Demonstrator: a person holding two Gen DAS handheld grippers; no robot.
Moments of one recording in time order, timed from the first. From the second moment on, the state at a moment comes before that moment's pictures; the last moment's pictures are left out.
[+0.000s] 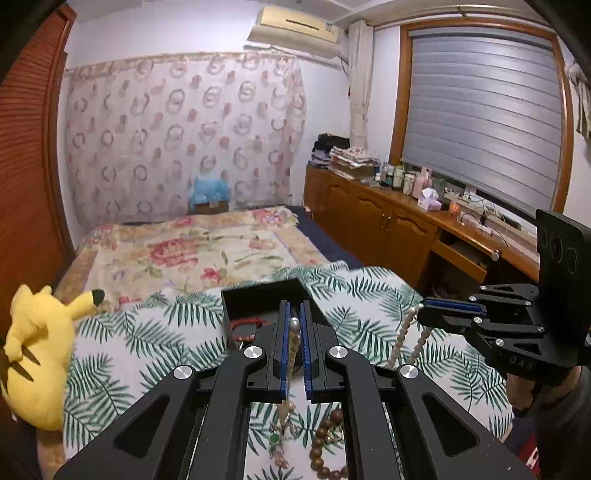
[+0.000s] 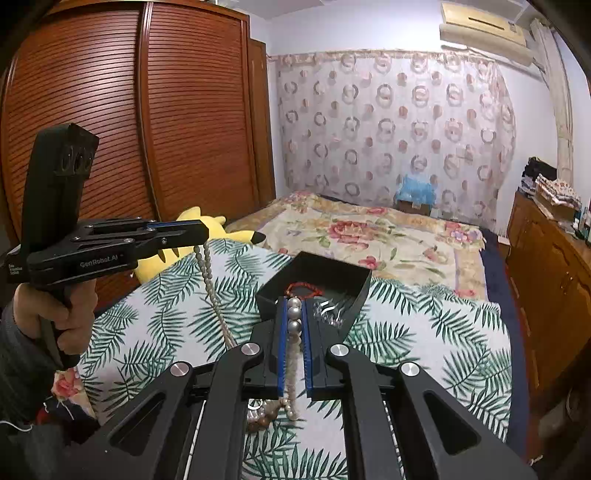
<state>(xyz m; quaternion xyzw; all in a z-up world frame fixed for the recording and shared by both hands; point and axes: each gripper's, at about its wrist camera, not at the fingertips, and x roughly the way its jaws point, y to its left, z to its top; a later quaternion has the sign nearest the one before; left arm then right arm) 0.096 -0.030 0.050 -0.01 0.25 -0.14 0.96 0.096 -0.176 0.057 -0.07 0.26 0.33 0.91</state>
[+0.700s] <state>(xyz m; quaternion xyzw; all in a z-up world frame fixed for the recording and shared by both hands) 0.138 -0.032 0.123 -0.01 0.20 -0.17 0.97 0.148 -0.174 0.117 -0.07 0.23 0.34 0.91</state>
